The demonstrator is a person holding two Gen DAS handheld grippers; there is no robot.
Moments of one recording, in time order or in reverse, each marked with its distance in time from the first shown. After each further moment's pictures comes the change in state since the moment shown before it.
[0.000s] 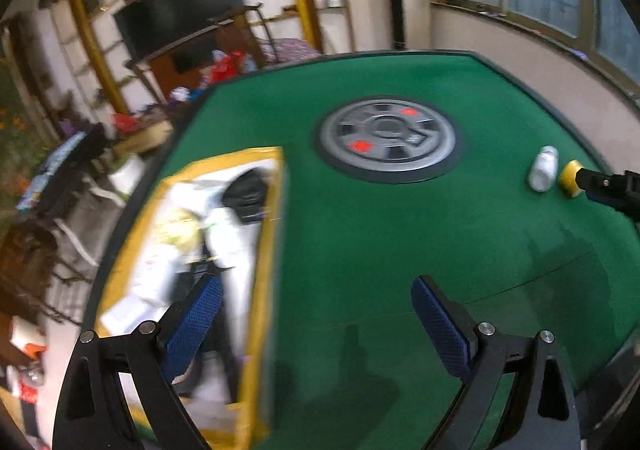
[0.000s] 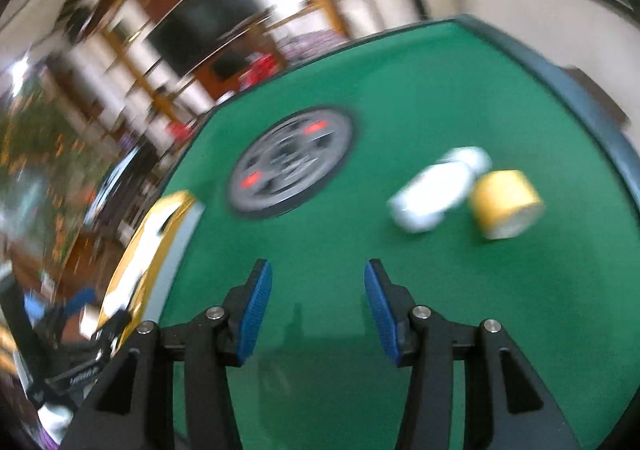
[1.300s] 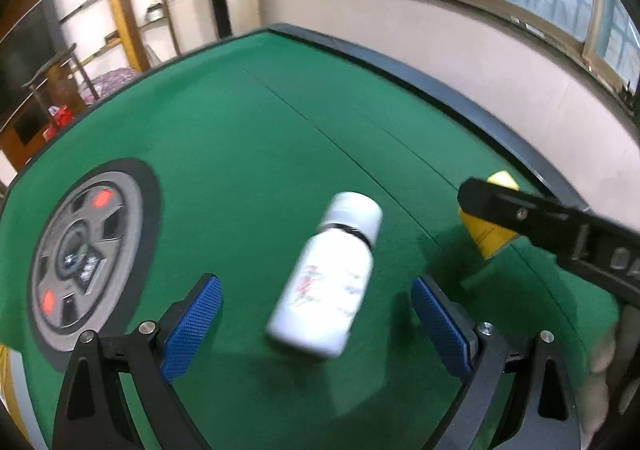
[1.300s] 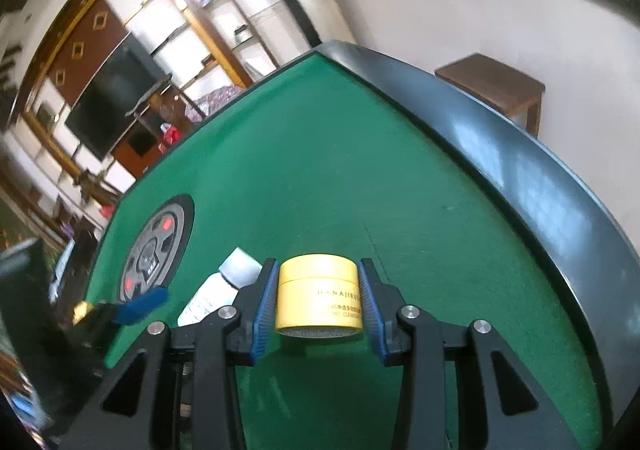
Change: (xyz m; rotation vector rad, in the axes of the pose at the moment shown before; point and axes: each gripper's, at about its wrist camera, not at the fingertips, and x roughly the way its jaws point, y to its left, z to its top) left arm 0.104 -0.252 0.089 0.347 0.043 -0.410; right arm 0.023 -0.116 0.041 0.193 -0.149 -0.162
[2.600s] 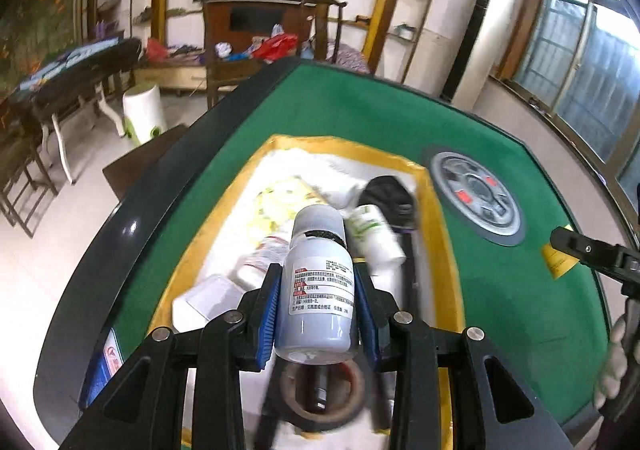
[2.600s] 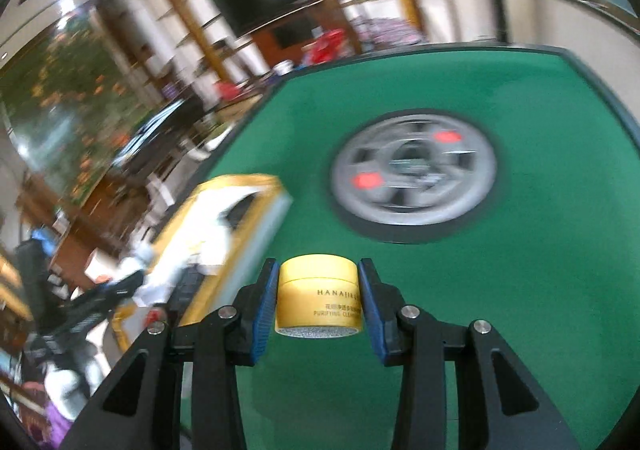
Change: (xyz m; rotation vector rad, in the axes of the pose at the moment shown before) left arm -0.235 0.289 -0.258 -0.726 -0.175 0.307; right arm -0.002 0.301 -0.110 -0.518 0.288 0.369
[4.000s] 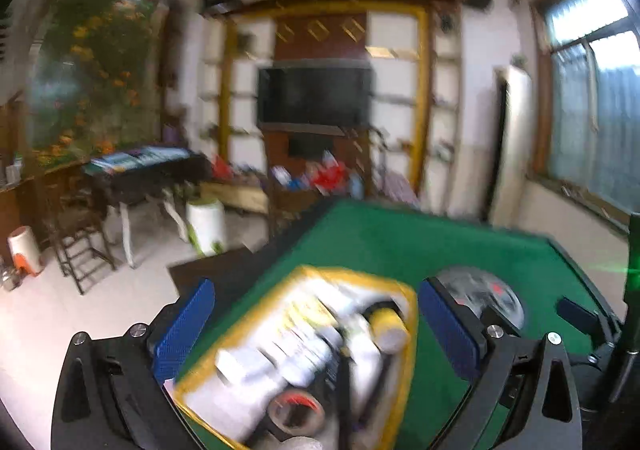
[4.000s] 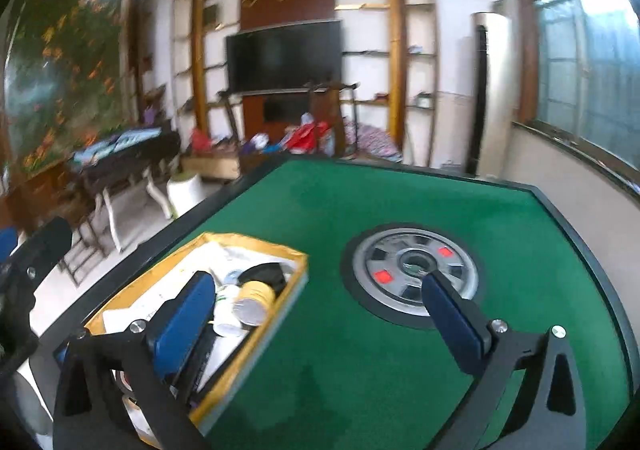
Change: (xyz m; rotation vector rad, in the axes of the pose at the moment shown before) left arm -0.105 -0.068 -0.016 0.012 -0.458 0.206; right arm -0.034 0.091 -0.043 -0.200 -0.388 -0.337
